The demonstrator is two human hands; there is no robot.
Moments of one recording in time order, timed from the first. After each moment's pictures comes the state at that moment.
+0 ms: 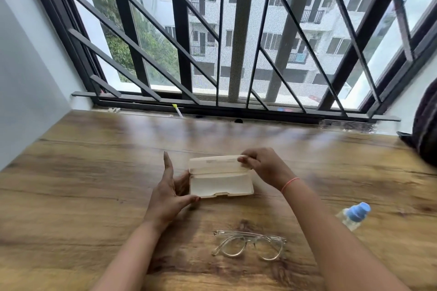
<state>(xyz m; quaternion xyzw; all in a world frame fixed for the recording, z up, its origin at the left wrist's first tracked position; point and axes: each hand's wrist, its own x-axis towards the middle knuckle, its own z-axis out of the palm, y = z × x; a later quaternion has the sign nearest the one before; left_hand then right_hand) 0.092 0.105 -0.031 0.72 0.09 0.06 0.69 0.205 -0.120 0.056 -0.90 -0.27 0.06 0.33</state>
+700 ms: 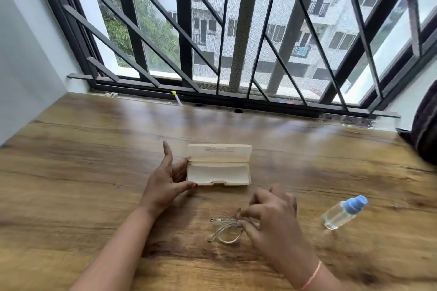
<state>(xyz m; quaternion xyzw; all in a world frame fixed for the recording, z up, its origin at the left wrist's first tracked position) 0.094 0.104 -0.026 0.73 0.09 0.05 0.67 0.062 -0.145 0.058 -0.95 -0.27 -0.06 0.16</state>
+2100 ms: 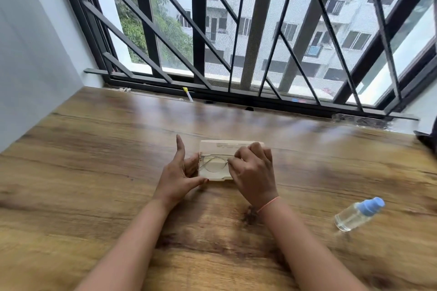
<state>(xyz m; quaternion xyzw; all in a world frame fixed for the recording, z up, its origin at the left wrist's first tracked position) 0.094 0.110 -0.041 0.72 0.06 0.05 0.69 0.152 -0.083 0.009 -0.87 -0.34 -0.35 0.12</state>
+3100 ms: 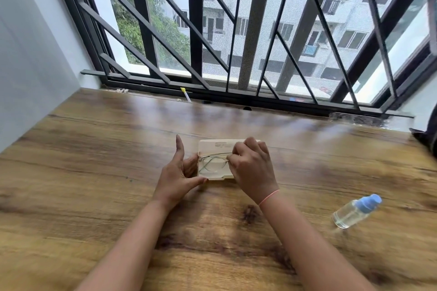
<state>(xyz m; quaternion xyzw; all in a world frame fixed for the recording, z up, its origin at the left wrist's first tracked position) 0.094 0.107 -0.036 0.71 0.07 0.04 0.69 0.157 -0.080 0.020 -0.88 -0.36 -0.30 0.06</state>
